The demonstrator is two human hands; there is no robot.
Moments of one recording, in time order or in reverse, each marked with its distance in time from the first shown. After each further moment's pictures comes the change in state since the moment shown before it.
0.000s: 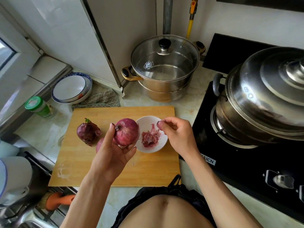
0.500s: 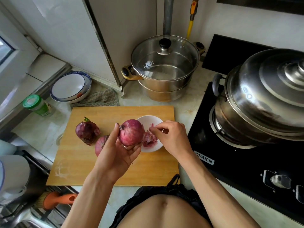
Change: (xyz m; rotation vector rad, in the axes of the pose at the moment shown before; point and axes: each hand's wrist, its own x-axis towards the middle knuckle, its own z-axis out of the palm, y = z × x) left_hand -0.001 -0.004 0.006 -0.079 -0.035 -0.119; right_hand 0.000 0.006 0.014 -0.338 -0.023 -0.078
